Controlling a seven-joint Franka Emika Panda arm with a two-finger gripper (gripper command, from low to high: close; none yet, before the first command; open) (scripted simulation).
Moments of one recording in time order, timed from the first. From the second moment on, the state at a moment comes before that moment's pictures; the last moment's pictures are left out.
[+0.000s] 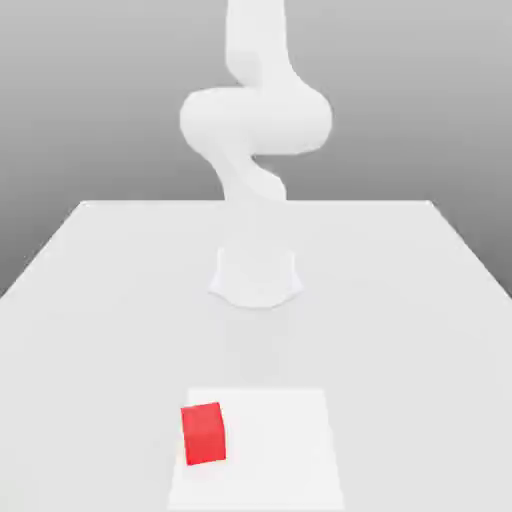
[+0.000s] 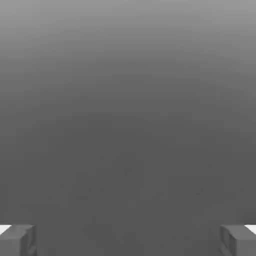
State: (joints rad) arm 0.01 -0.71 -0.02 -2.34 0.00 2.35 0.76
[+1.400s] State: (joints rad) arm -0.04 0.12 -0.16 -2.61 0.05 2.73 0.40
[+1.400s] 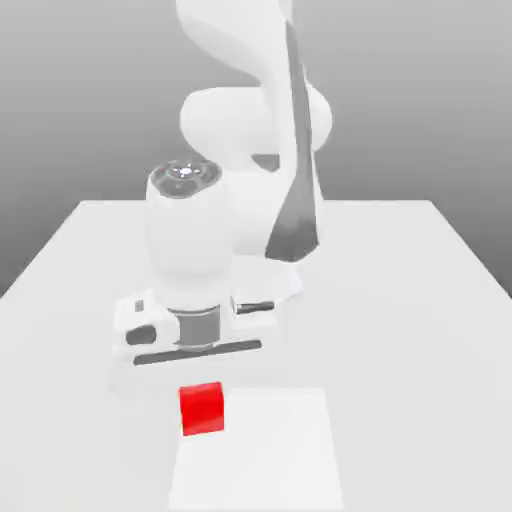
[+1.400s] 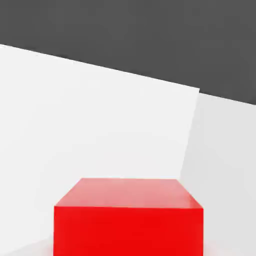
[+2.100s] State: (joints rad) arm -0.31 0.52 -0.28 -2.05 0.25 2.54 0.45
